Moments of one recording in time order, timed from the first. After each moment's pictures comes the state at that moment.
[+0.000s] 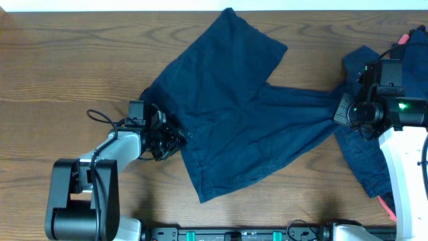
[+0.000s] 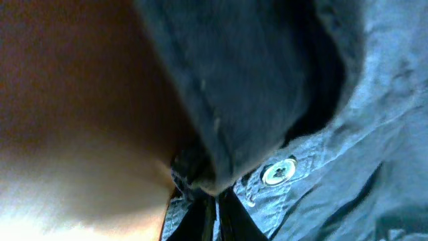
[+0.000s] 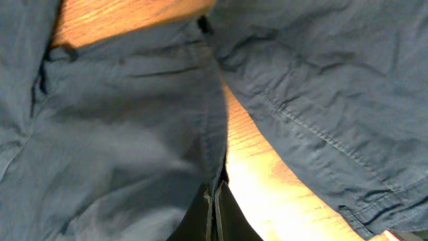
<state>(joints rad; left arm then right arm) -0.05 1.66 0.66 -0.30 0.60 -0.71 -0.05 1.33 1.24 -1.09 0.05 0.35</state>
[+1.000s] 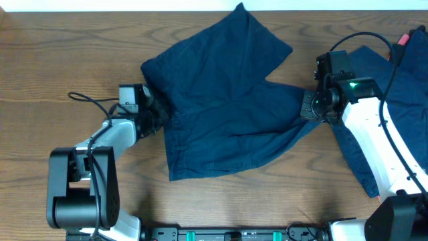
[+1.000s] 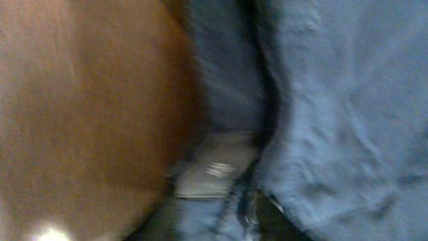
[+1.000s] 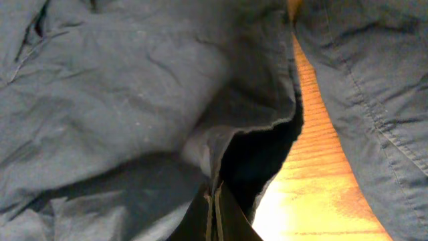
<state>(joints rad) 0.01 1.72 0.80 -0.16 0.37 -0.66 0.14 1.55 1.24 -0.98 0.02 0.38</state>
